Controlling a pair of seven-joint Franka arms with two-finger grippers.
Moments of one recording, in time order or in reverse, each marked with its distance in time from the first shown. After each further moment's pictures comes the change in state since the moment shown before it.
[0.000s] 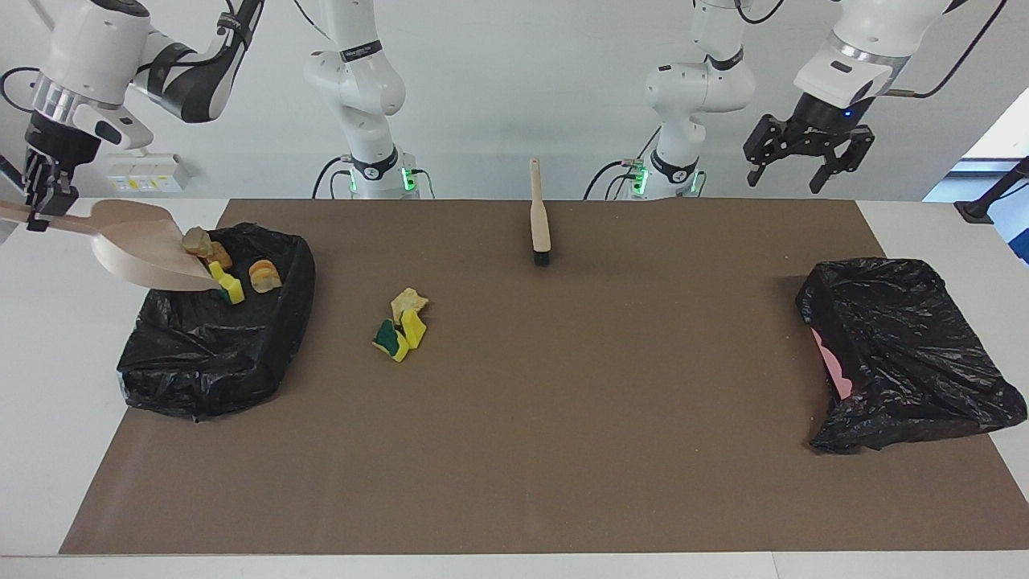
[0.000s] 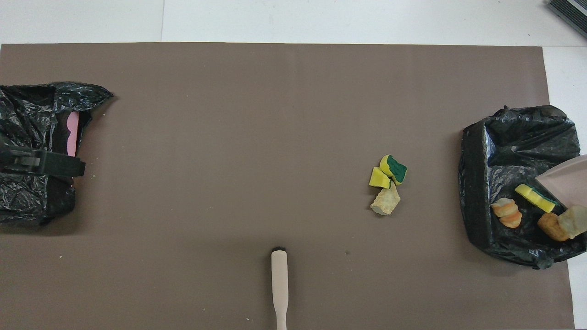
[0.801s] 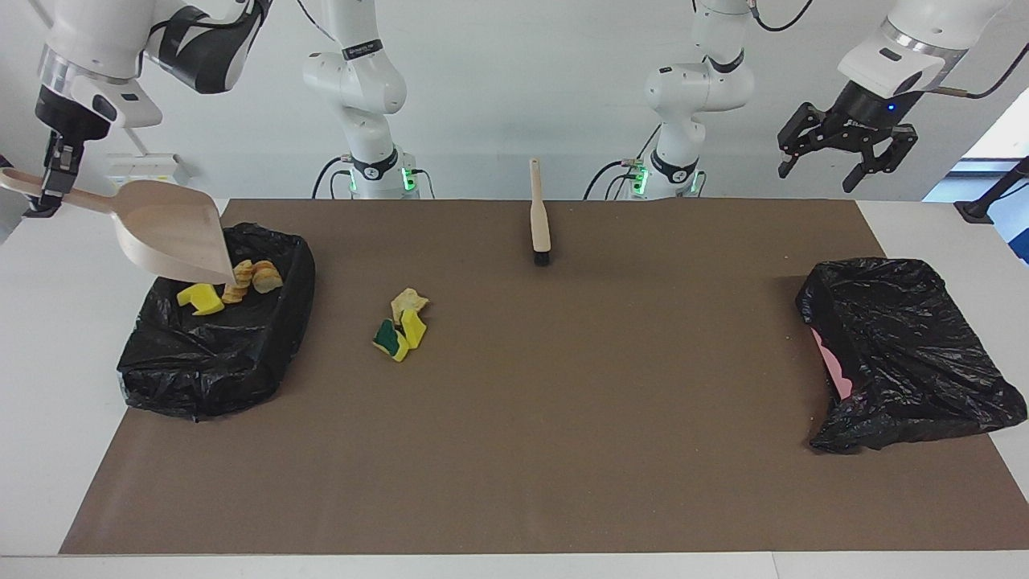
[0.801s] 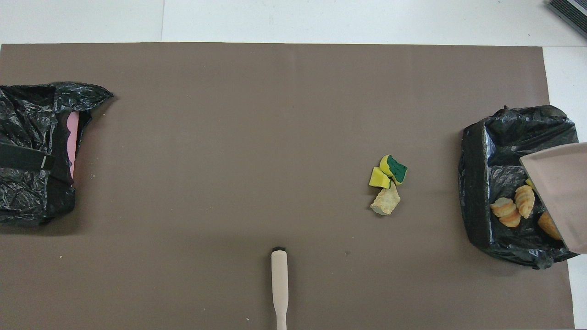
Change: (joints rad) left arm 0.056 0.082 -0.002 0.140 -0.035 -0.094 0.146; right arm 0.097 -0.058 0.077 0.106 -0.001 -0.405 0.365
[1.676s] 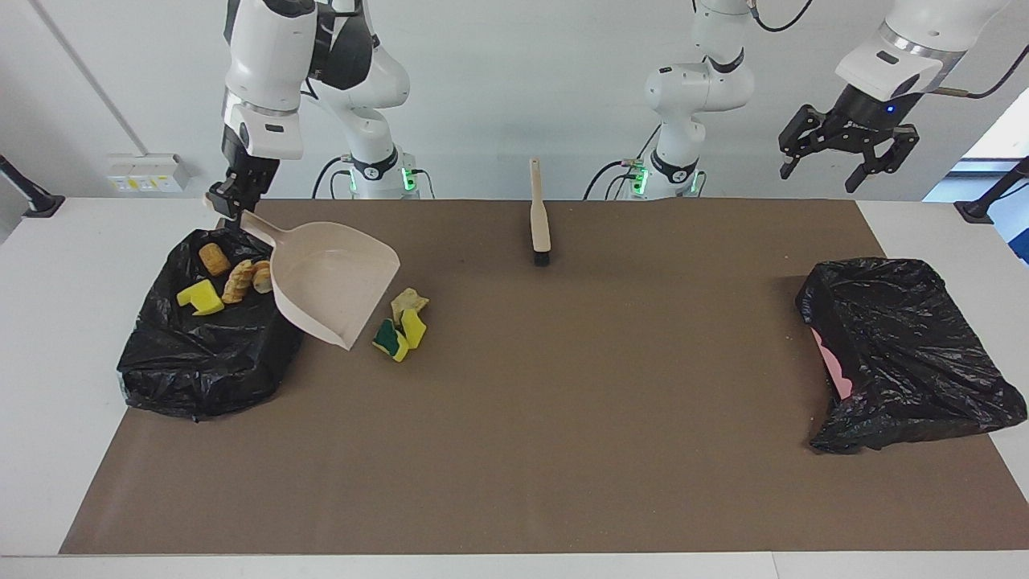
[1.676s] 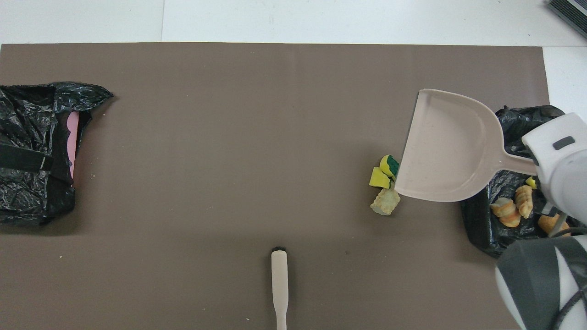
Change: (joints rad) left arm 0.000 0.002 -0.005 0.000 0.027 -0.003 0.002; right arm 0.358 0.045 0.107 0.027 0.141 -0.358 1.062
